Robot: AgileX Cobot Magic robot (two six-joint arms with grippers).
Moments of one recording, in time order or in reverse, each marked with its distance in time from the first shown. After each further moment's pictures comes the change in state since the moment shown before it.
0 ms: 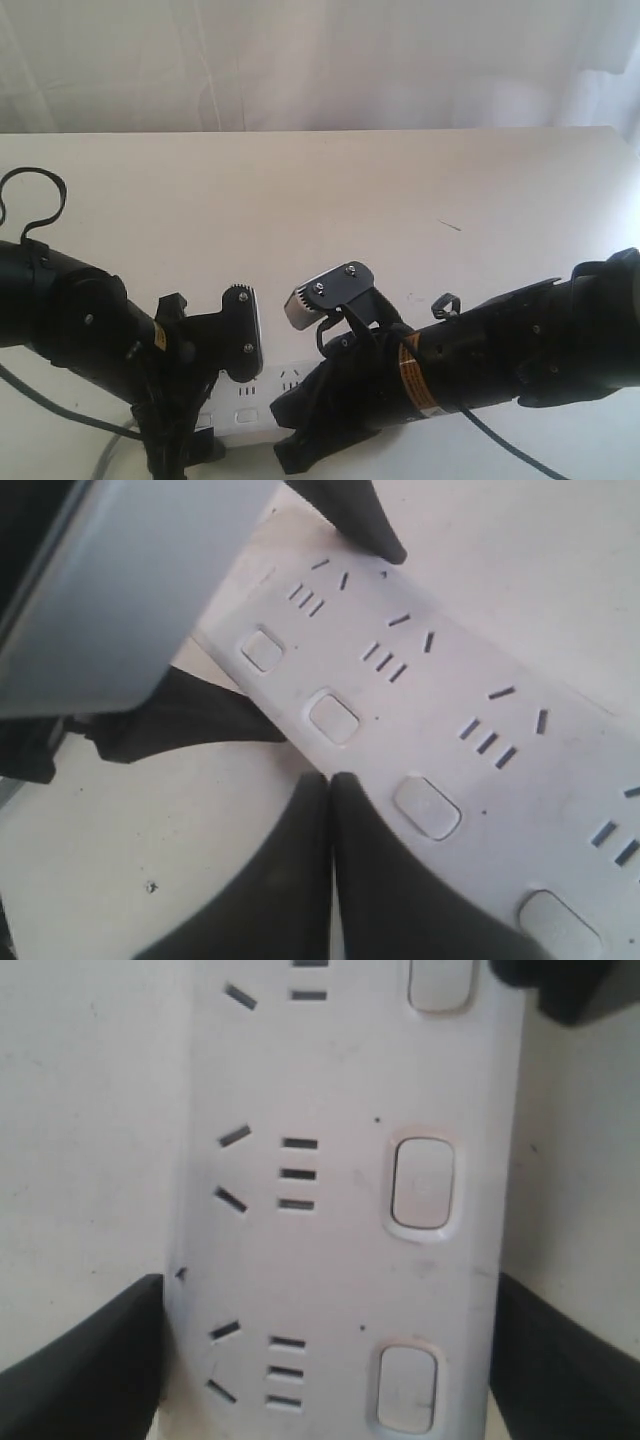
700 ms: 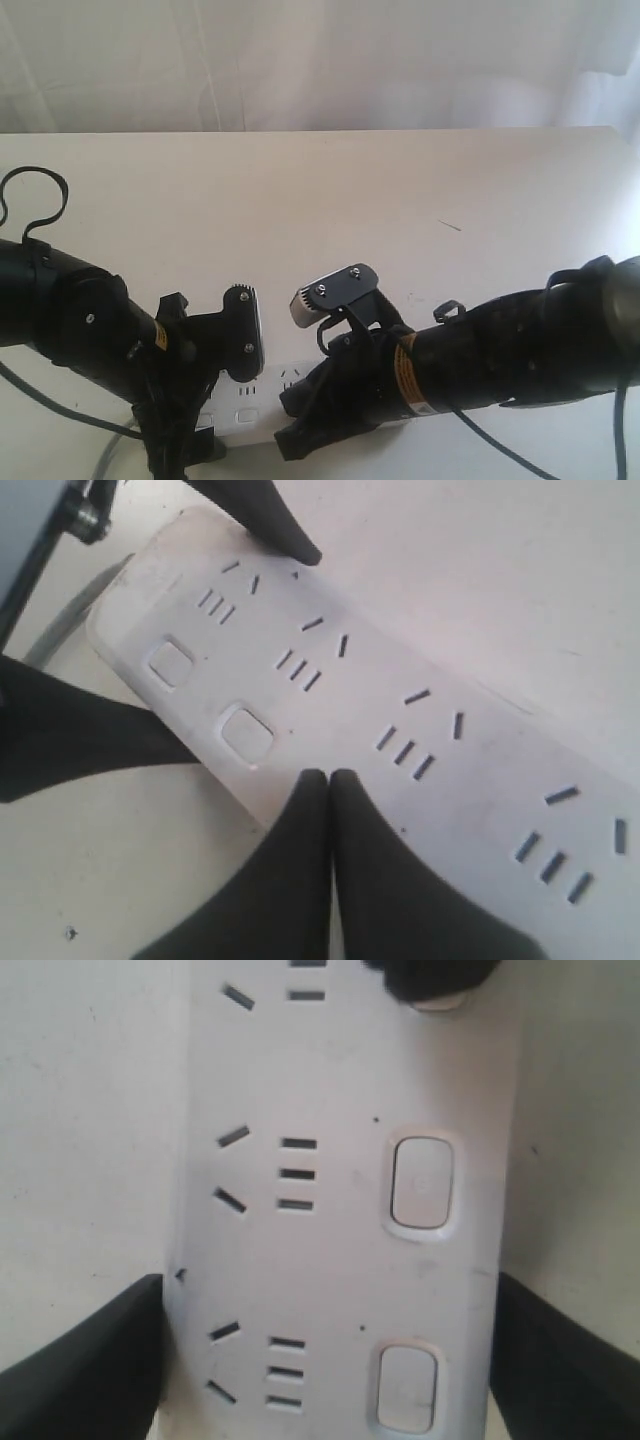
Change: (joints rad) left arm 0.000 0.002 -0.004 0.007 0.004 -0.004; right arm 0.000 0.068 -0.001 0.192 0.045 -0.166
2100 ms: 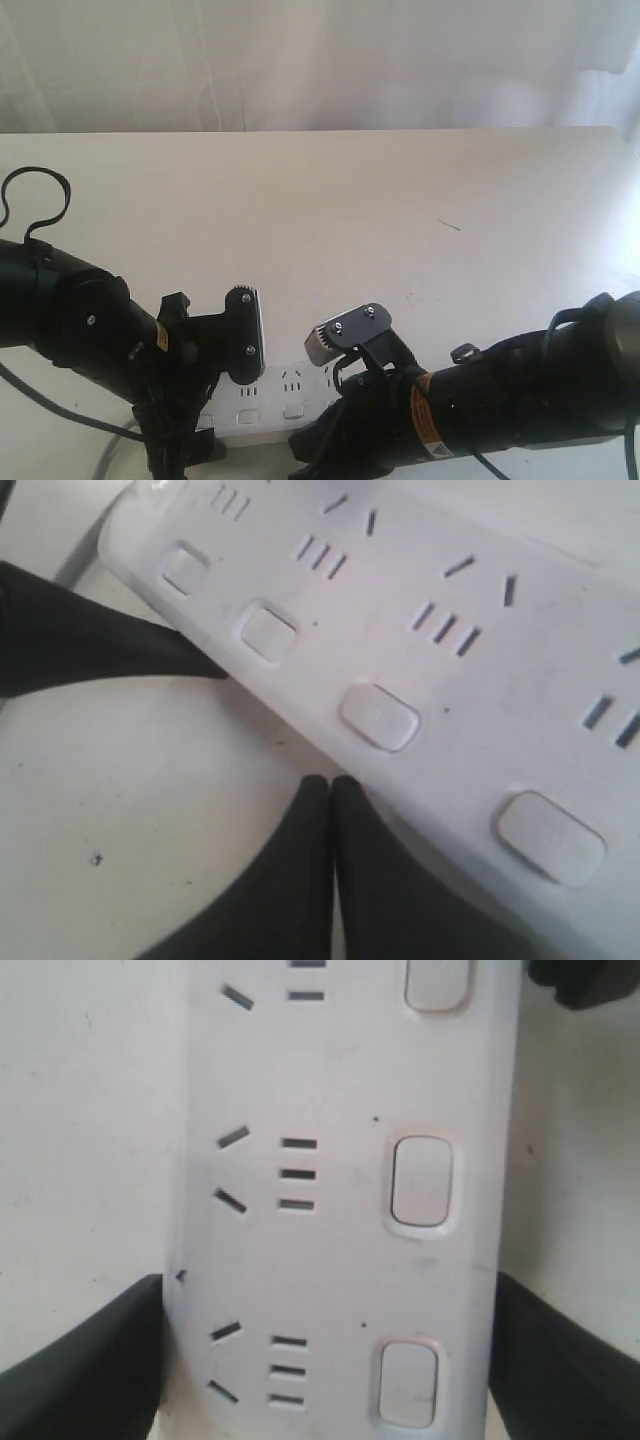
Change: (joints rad) left arm -0.002 0.002 -0.001 0.016 0.001 0.000; right arm 0.004 0.028 0.098 0.096 -0.078 -0.063
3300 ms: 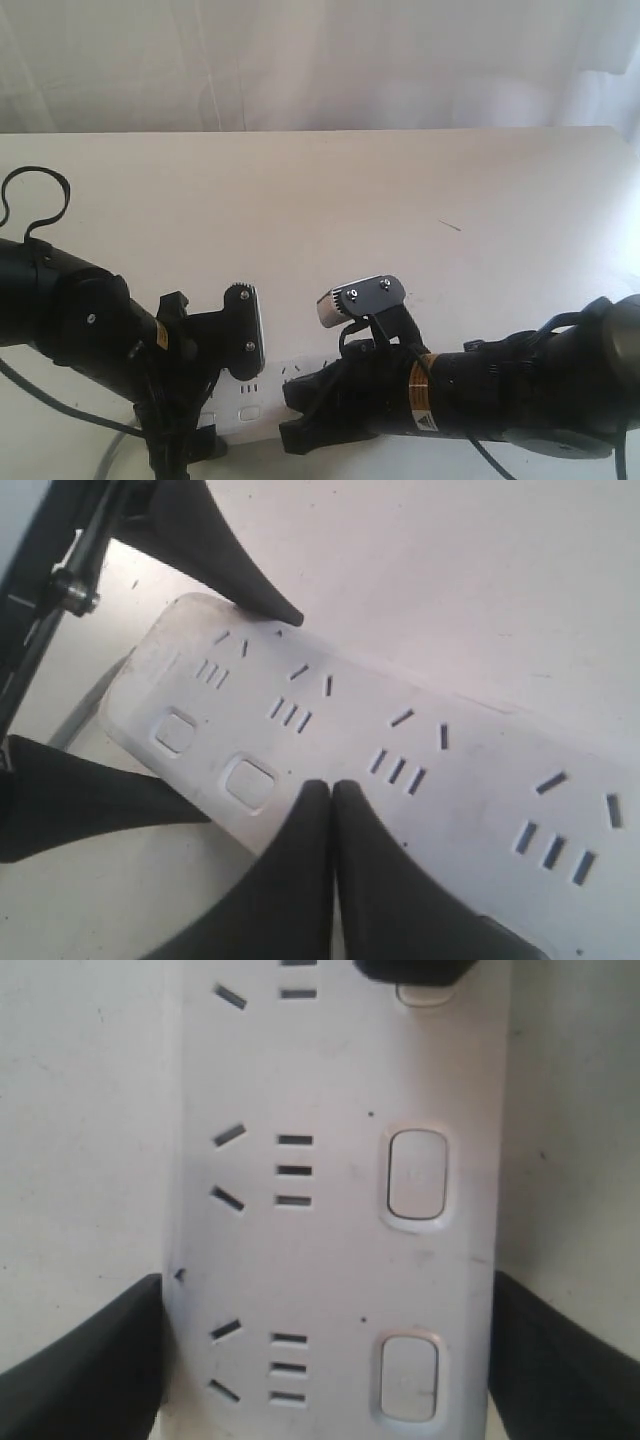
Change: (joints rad) left arm 0.000 0.001 0.000 -0.004 0.000 -0.014; right arm 0.005 0.009 0.011 0.353 -0.091 -0.268
